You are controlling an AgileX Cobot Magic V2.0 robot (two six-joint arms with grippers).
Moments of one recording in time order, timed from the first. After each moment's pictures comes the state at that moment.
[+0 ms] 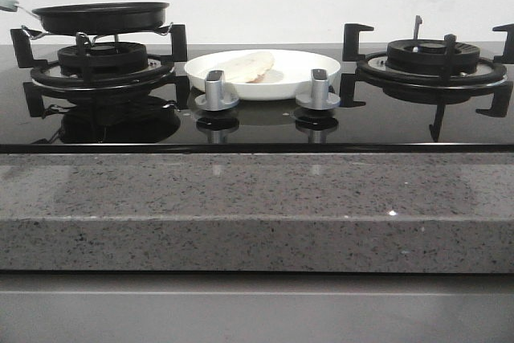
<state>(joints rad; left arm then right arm) -0.05 0.00 0.01 -0.09 -0.04 0.00 0.00 0.00 0.02 0.16 0.13 -0.12</state>
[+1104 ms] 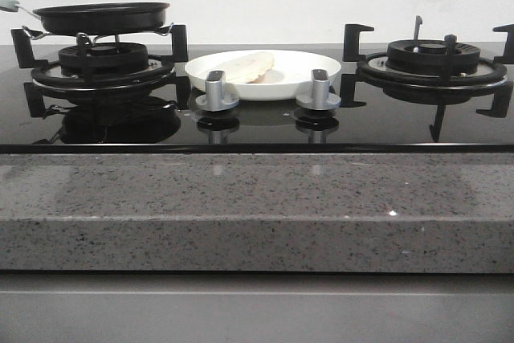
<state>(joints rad) -0.05 0.00 0.01 -0.09 -0.04 0.00 0.00 -0.01 0.03 0.04 0.03 0.02</state>
